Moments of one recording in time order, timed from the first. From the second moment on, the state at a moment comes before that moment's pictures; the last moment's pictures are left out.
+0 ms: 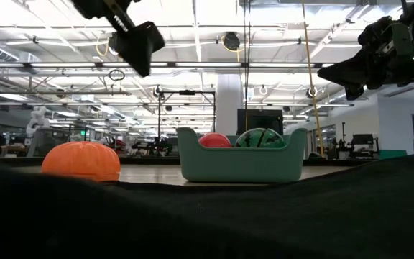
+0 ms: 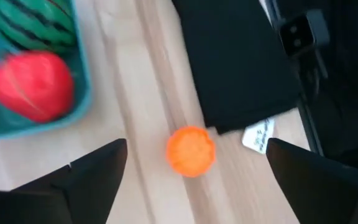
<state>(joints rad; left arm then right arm) -0.30 1.64 1.25 -0.66 0.24 -0.14 -0.19 0.26 0.02 0.24 -0.03 0.12</state>
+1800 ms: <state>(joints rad) -0.40 1.93 1.23 -0.54 0.18 -0.10 -0.19 0.28 0.02 0.22 -0.03 0.13</state>
